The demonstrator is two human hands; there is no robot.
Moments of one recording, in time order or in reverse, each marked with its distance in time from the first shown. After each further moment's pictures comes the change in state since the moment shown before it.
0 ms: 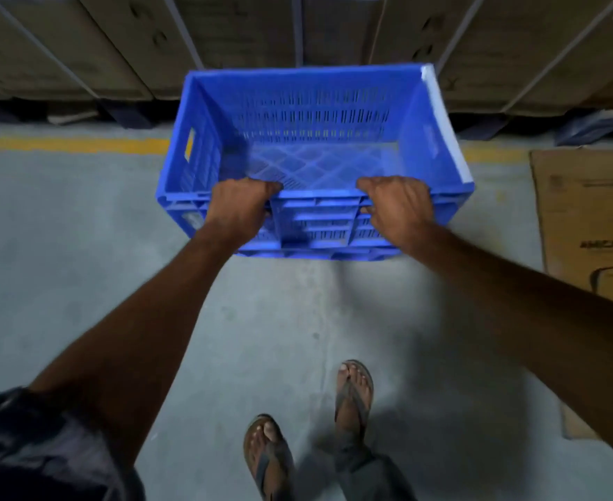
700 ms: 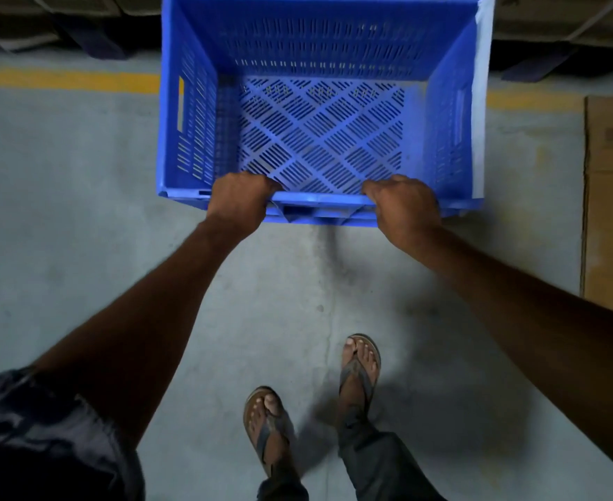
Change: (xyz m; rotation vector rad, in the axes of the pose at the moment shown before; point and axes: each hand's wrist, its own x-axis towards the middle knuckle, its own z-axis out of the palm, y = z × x) left_hand 0.009 -0.021 0.139 0.044 -0.145 -0.041; right_hand -0.009 -0.016 0.146 -0.007 0.024 -0.048
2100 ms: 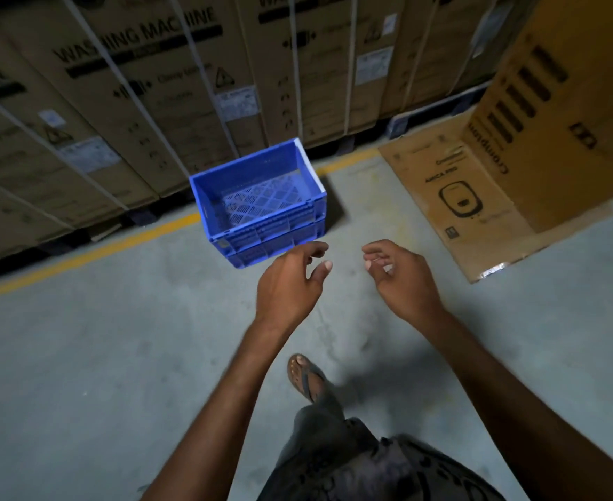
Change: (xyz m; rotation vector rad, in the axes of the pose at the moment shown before) left_hand -0.570 0.141 -0.320 -0.624 0.190 0.219; right_hand -0.478 -0.235 -0.427 0.786 0.355 0.743
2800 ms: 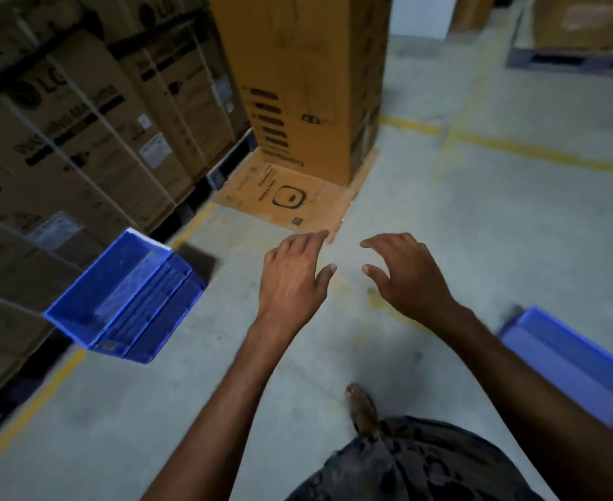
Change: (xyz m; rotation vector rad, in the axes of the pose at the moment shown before) left_hand -0.293 0.227 0.126 0.413 -0.042 0.913; right_hand -0.405 0.135 -0.207 -0.435 0.526 0.091
